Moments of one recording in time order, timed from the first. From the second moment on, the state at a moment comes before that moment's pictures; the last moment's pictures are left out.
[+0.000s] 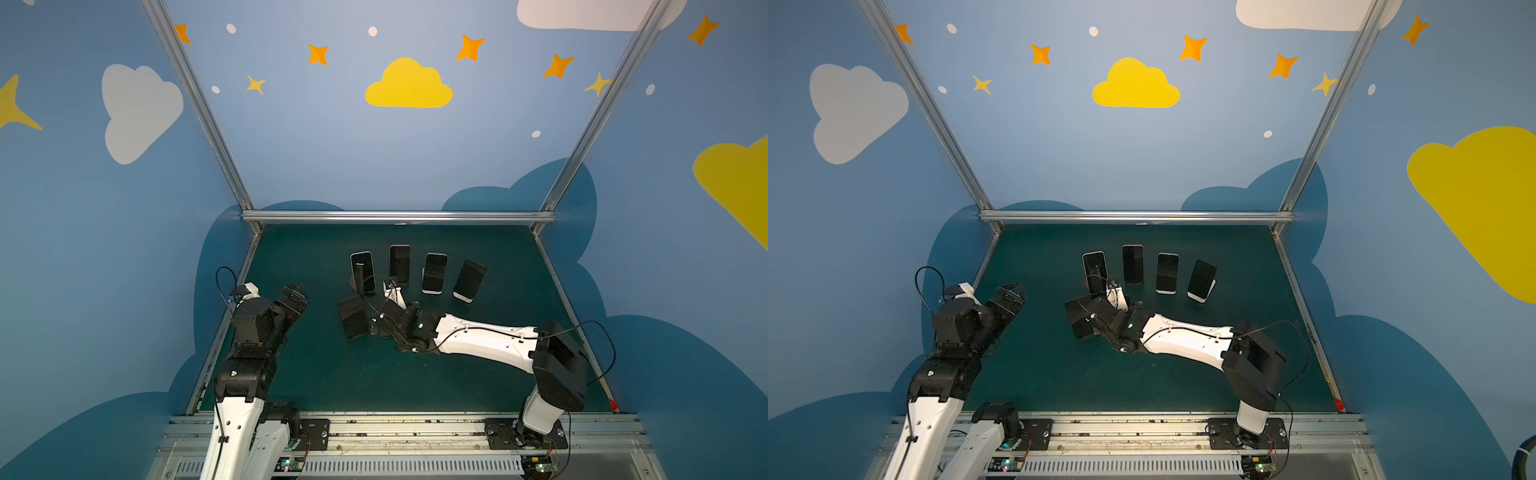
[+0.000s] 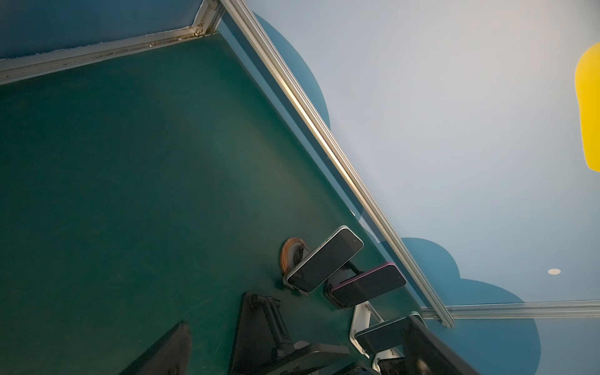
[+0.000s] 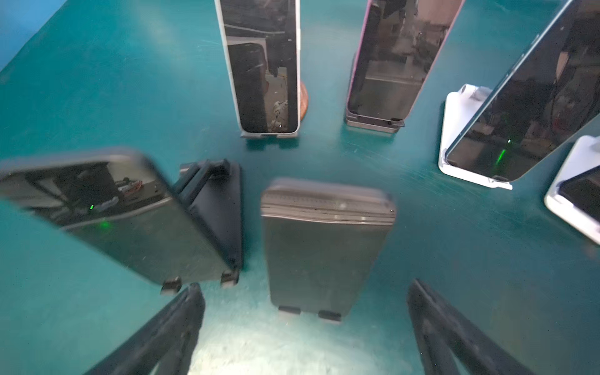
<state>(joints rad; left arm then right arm) 0.00 0.61 0.71 -0.53 0.02 -0.90 1.14 1.74 1.26 -0.41 0.56 0.67</state>
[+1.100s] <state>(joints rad) 0.00 0.61 0.71 -0.51 0.04 -0.90 1.11 1.86 1.26 -0.36 0.54 0.72</state>
